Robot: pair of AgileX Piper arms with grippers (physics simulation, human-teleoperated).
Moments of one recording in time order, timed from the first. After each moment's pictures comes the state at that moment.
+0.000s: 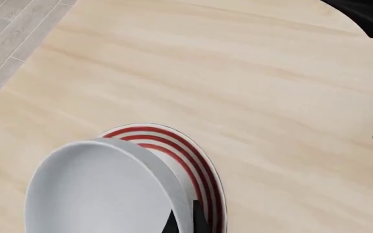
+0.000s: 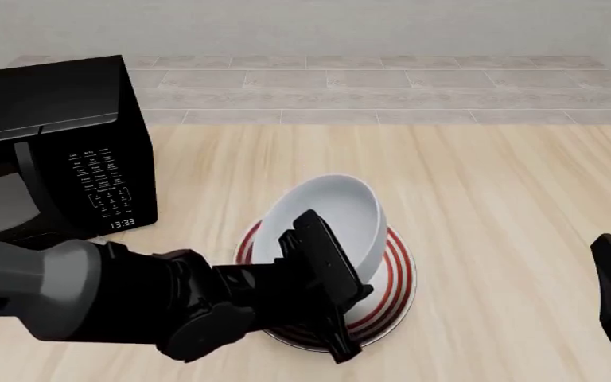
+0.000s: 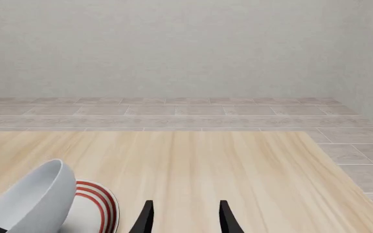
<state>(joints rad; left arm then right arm) -1.02 1.68 -0.71 -0.30 0.23 0.00 0.00 0.00 0.01 0.00</state>
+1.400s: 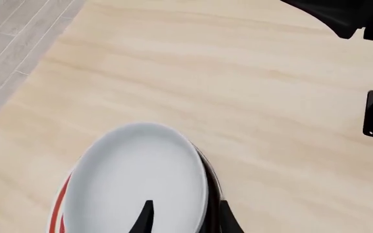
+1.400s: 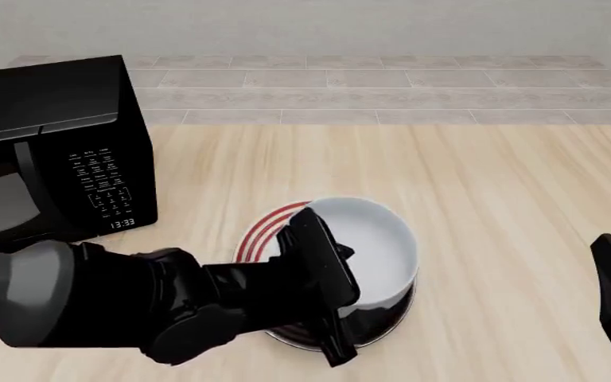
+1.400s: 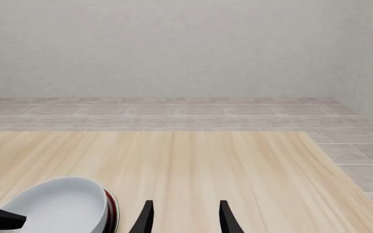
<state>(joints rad) -1.03 1.62 -0.70 -0.28 0.26 0.00 0.00 0.00 0.01 0.00</state>
